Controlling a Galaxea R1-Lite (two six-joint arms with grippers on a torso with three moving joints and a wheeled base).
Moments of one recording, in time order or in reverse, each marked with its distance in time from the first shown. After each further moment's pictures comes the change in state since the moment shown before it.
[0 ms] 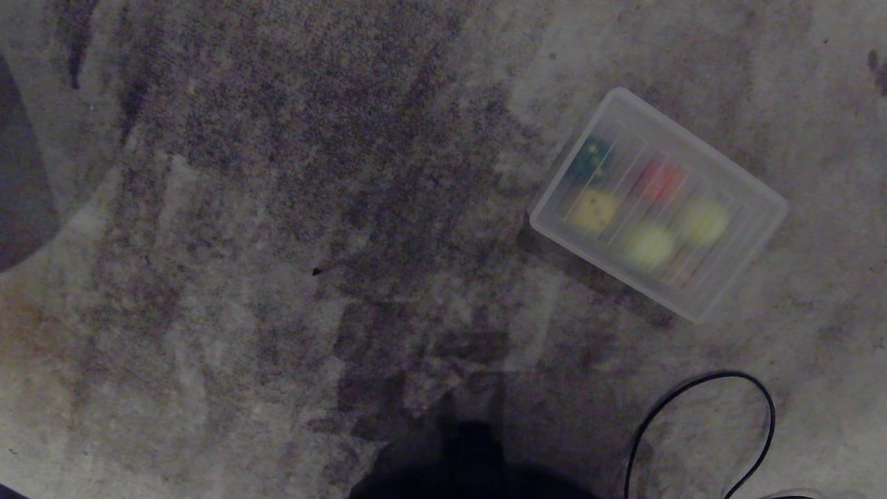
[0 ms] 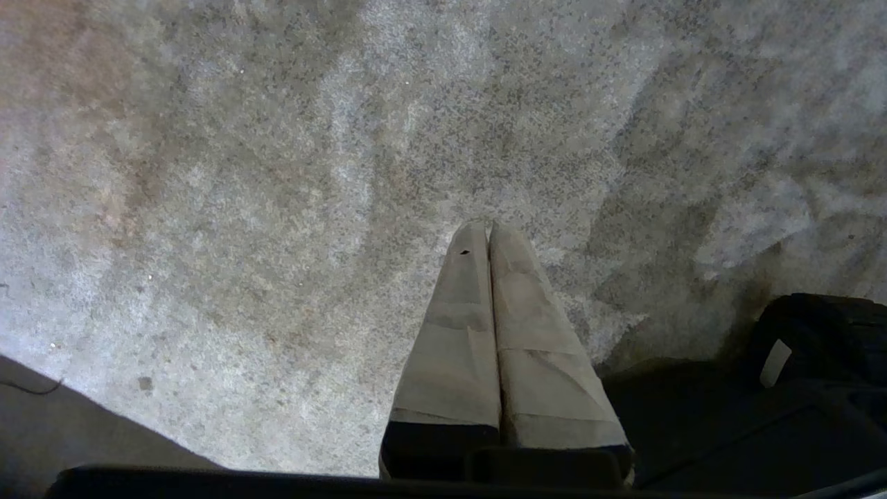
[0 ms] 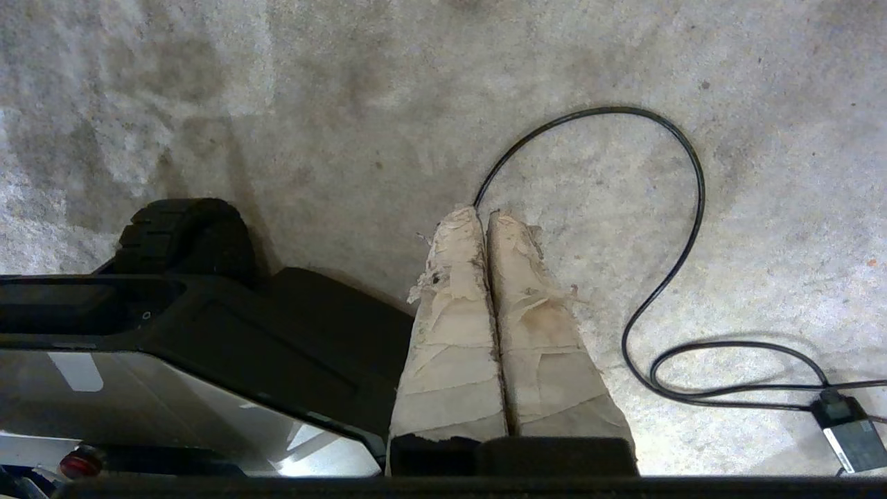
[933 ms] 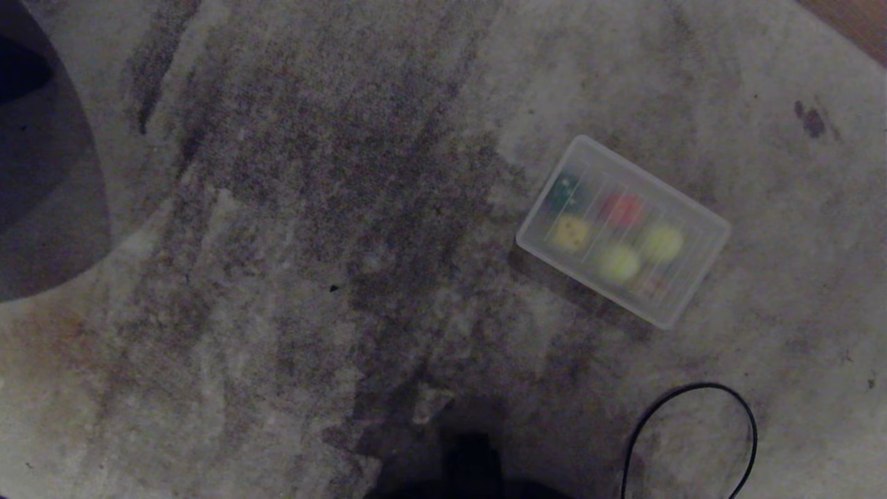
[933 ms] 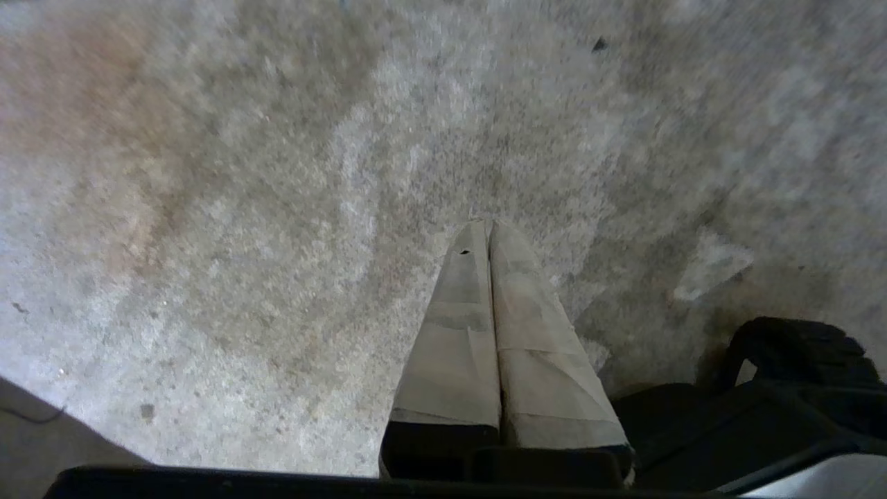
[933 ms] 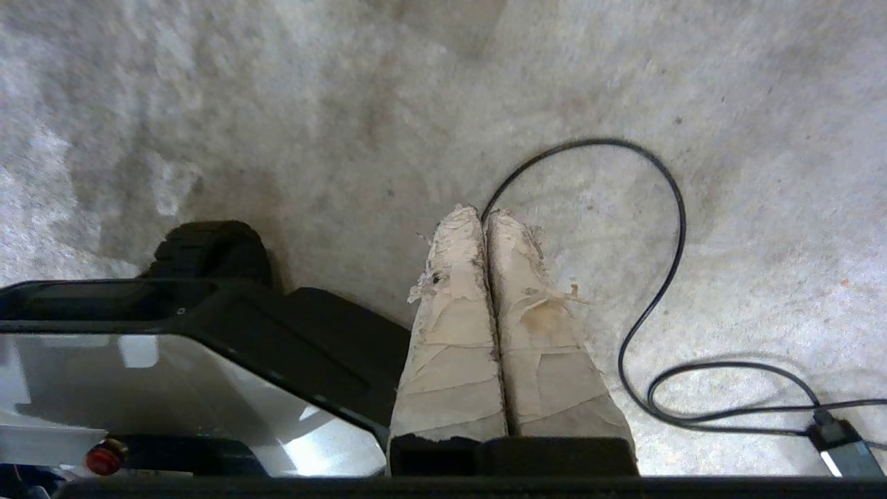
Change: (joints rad) left arm 0.000 0.000 0.000 -0.001 0.000 -0.007; right arm 0.000 0.000 0.000 0.001 -0.001 0.010
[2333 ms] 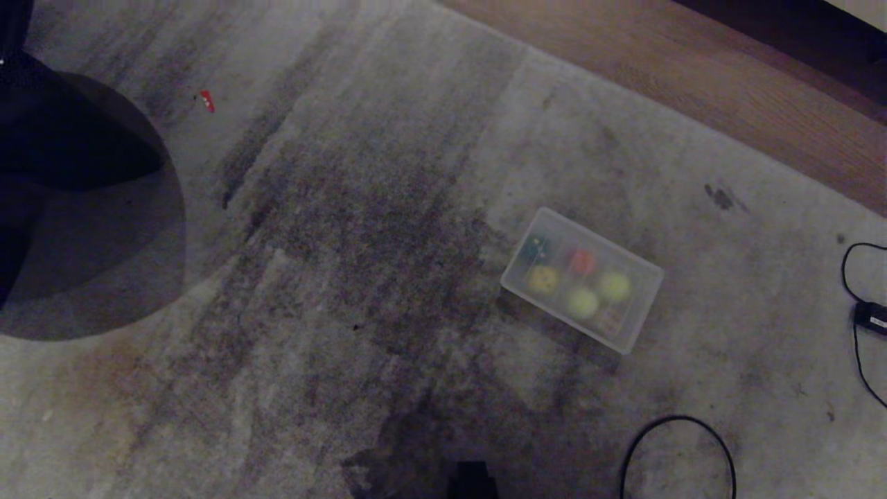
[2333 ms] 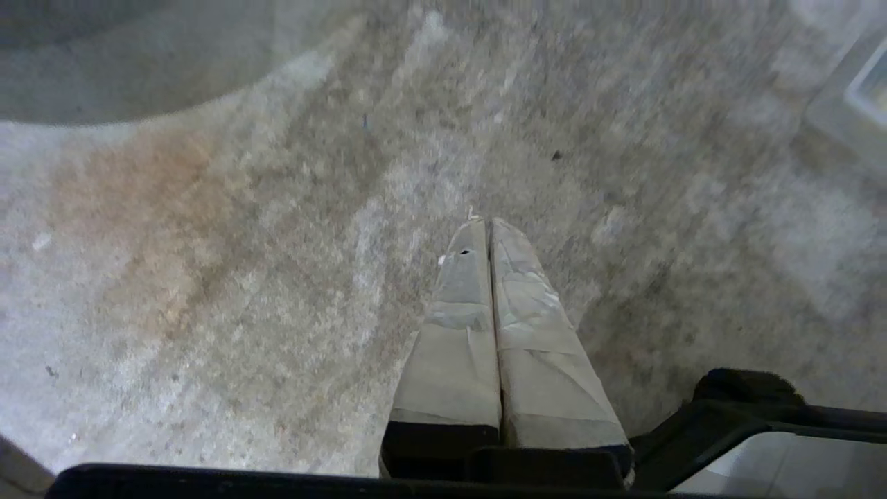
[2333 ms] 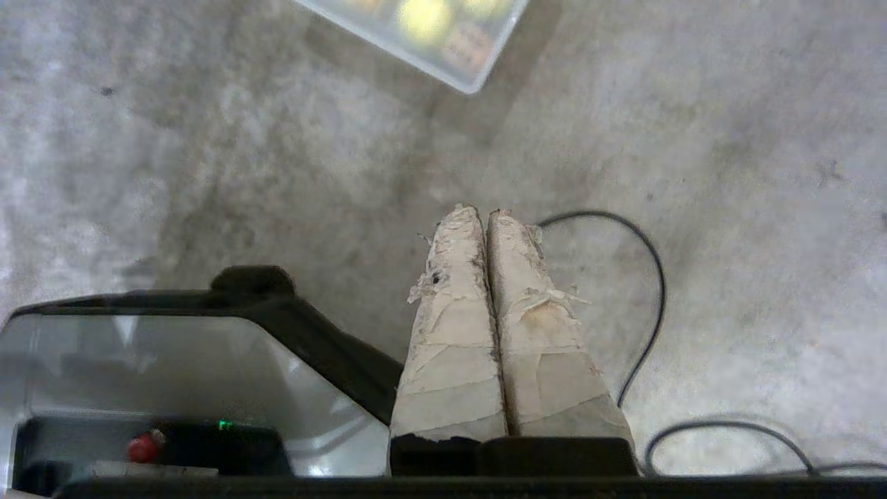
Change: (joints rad) left arm 0.000 0.000 0.000 0.000 0.000 0.001; right arm -0.001 0.000 0.003 0.000 0.000 -0.002
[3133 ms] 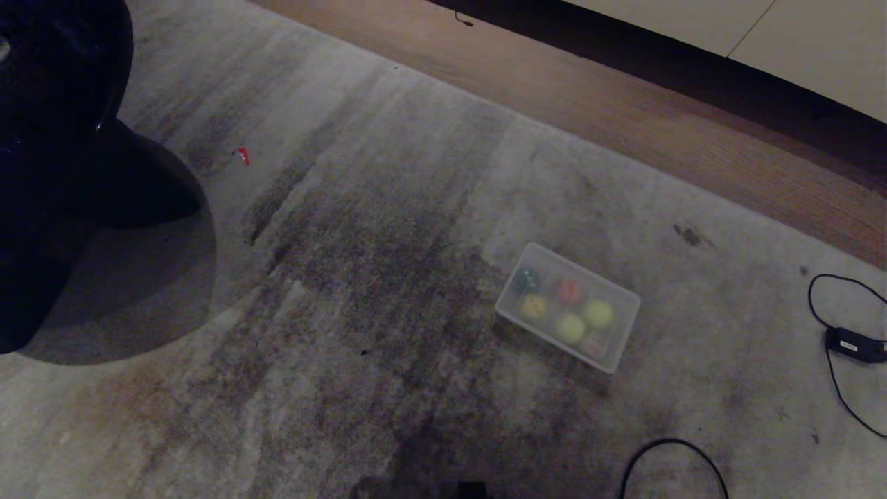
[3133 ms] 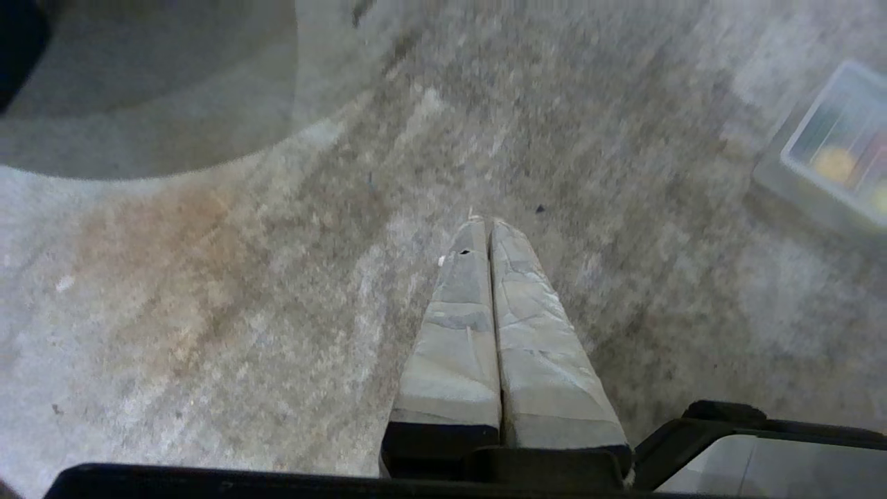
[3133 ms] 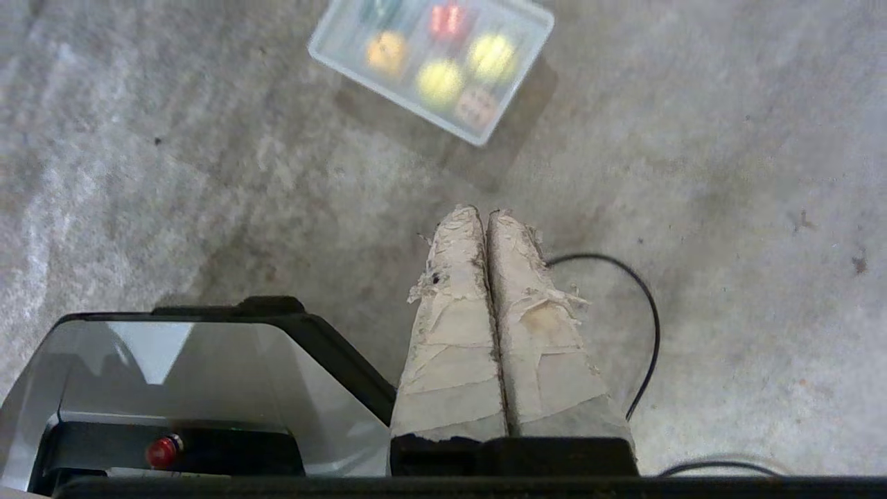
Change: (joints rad) left arm 0.000 0.000 0.000 0.000 0.000 -0.001; right arm 0.000 0.001 -0.003 0.000 0.002 0.001
